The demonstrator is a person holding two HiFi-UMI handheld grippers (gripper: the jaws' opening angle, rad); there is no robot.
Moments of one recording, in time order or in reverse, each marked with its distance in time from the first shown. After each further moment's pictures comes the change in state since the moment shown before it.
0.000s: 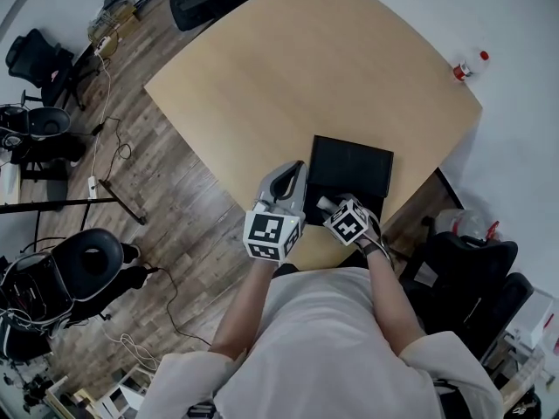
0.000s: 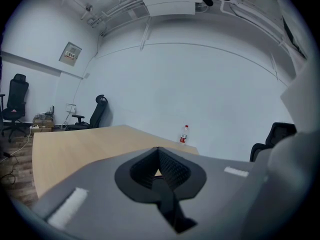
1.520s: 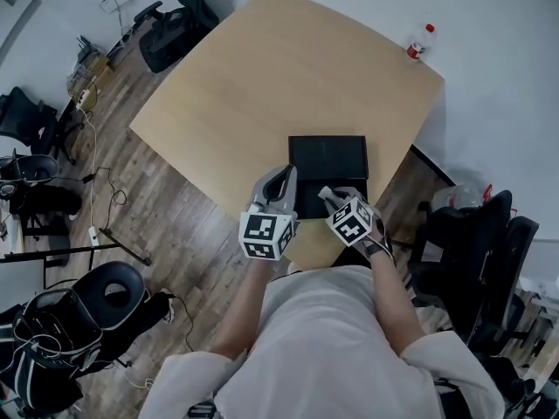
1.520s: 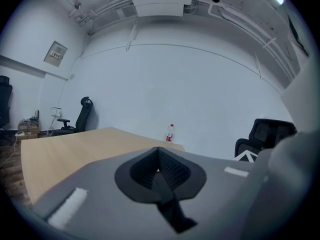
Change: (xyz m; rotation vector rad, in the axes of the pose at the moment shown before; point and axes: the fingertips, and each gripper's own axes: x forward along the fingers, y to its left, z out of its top) left arm -0.020 -0.040 0.005 0.070 0.004 -0.140; right arm -0.079 -0.011 0.002 0.073 -0.137 -0.306
